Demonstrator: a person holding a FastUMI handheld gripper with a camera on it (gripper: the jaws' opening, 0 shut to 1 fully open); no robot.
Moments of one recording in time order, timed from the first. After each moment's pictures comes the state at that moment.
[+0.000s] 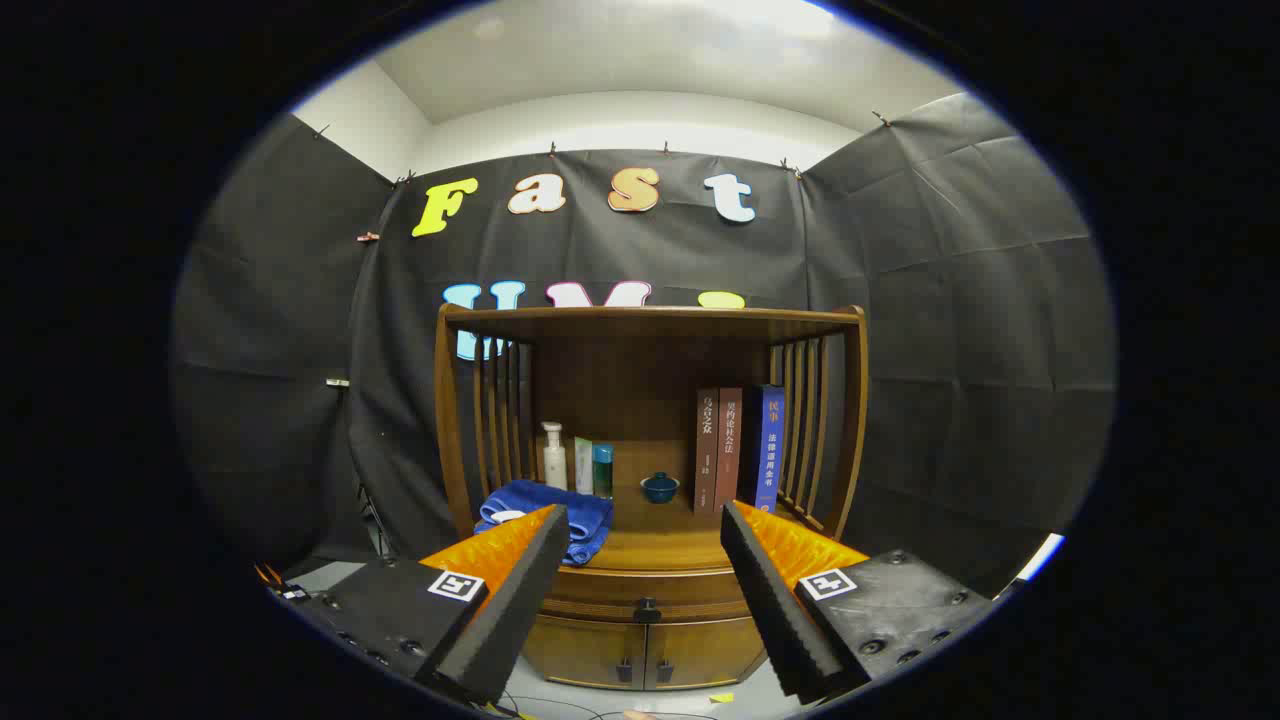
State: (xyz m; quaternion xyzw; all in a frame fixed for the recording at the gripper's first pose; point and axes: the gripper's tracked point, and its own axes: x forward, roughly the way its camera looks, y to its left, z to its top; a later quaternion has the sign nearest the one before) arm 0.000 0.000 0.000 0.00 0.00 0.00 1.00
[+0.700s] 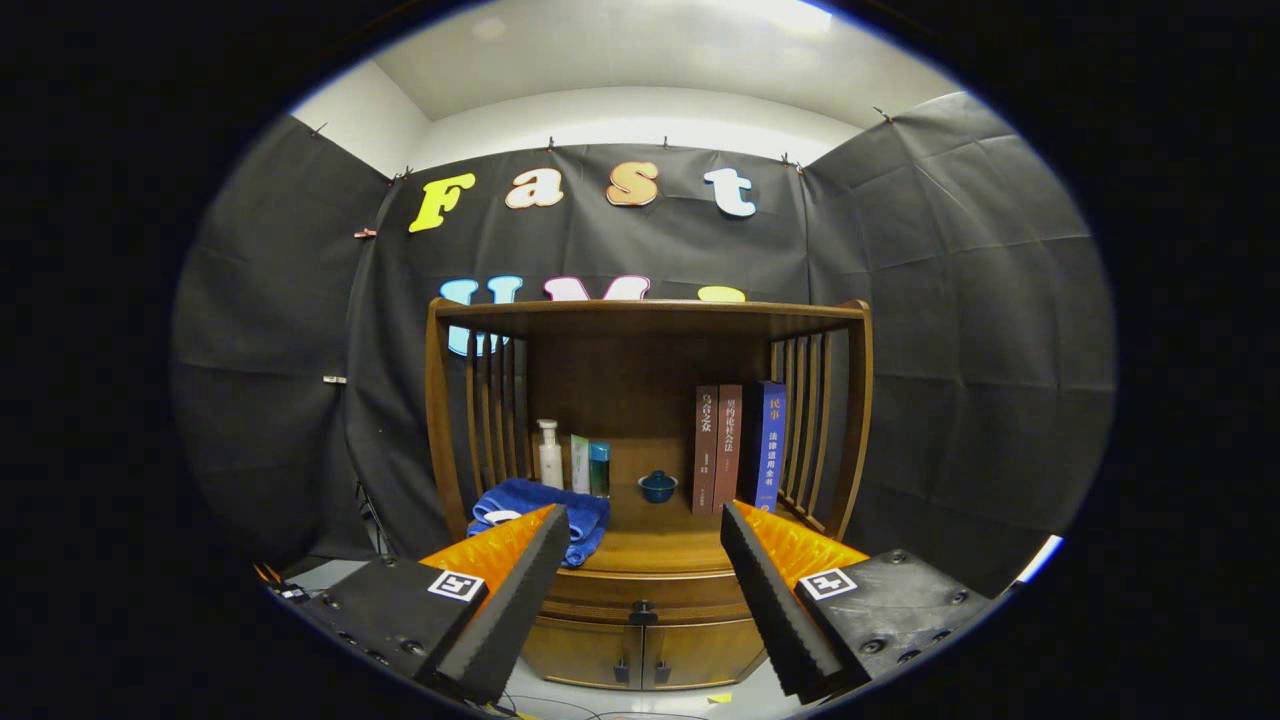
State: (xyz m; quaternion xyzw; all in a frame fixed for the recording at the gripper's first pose) arm 0.014 -0.008 0.004 0.00 0.00 0.00 1.00
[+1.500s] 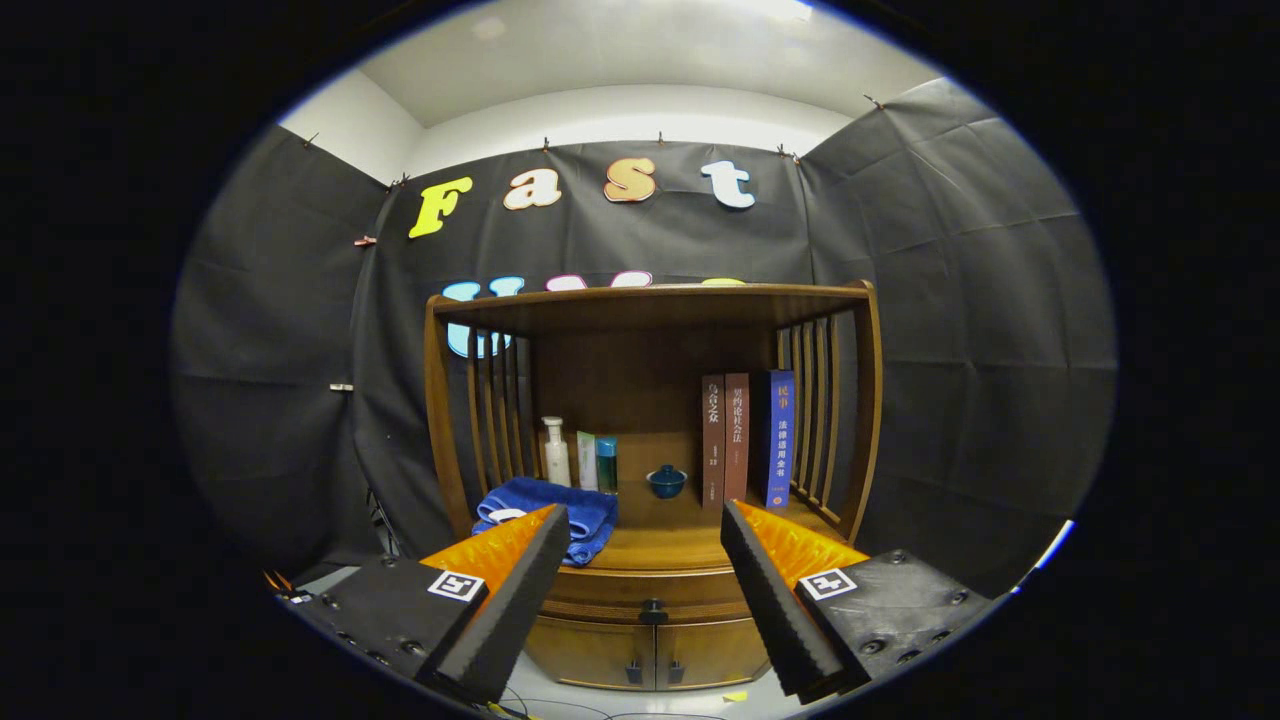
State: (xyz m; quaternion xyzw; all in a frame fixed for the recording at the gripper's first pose) arm 0.025 -0.008 -0.022 0.03 0.01 0.02 1.00
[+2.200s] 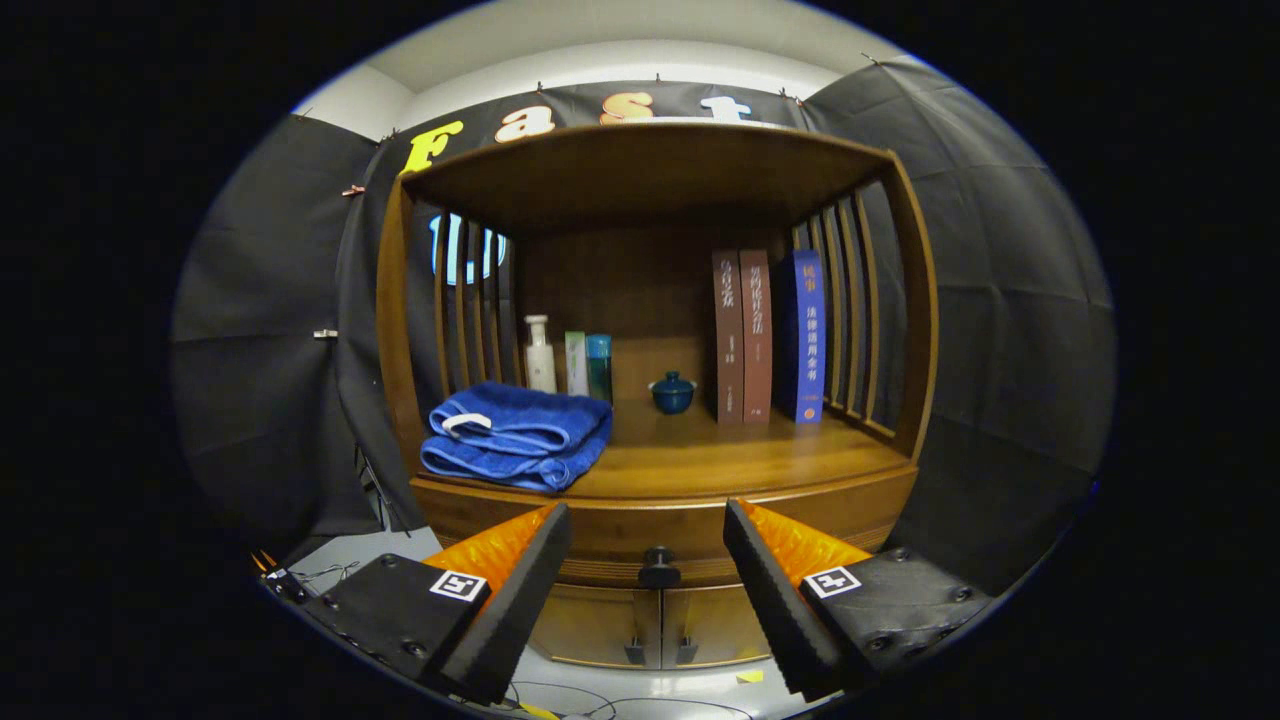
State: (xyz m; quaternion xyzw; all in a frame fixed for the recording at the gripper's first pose) arm 0.095 -0.002 -0.177 0.03 0.09 0.02 0.99
